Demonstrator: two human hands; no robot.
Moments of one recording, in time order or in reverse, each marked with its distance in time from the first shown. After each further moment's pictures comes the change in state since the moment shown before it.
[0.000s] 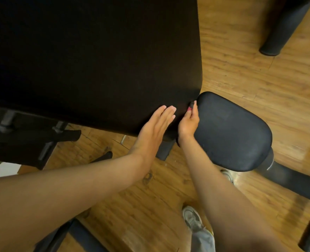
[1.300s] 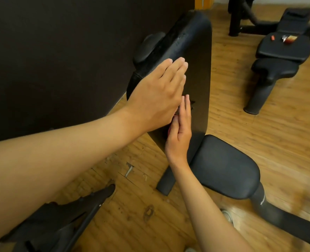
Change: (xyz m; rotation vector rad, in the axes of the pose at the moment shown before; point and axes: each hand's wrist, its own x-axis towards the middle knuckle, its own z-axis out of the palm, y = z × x) left_hand -0.160 -0.215 0.025 -0.299 0.724 -0.511; right_hand -0.208 -0.190 0.036 0.091 -0.264 -0.799
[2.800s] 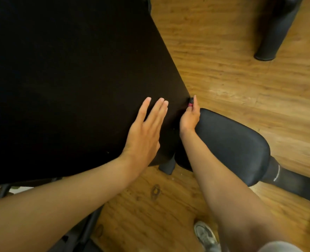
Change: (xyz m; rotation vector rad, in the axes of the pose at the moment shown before) left_hand 0.070 0.208 0.123 0.114 -0.598 0.222; right_hand 0.090 0.278 -0.099 0.020 0.341 0.797
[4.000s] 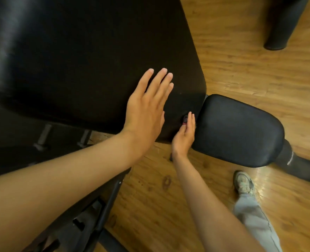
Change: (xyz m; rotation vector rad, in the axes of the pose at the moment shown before) left_hand -0.065 -0.046 -0.013 0.058 0.061 -0.124; right_hand -0.166 0.042 -0.006 -0.051 0.000 -0.116
